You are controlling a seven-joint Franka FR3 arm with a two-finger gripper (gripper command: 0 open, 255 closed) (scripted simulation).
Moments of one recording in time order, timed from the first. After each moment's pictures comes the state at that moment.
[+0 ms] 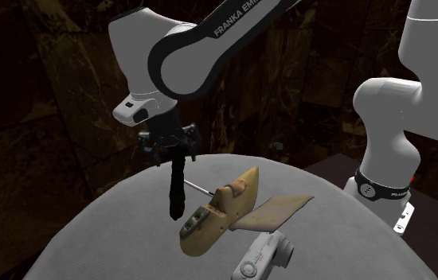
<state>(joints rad) 0.03 0.26 -0.53 -2.00 -0.01 2.09 -1.60</state>
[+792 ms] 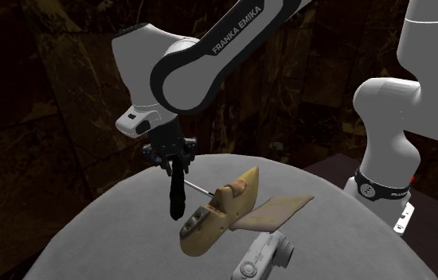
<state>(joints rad) 0.03 0.30 -0.52 -2.02 0.00 2.15 -1.61</state>
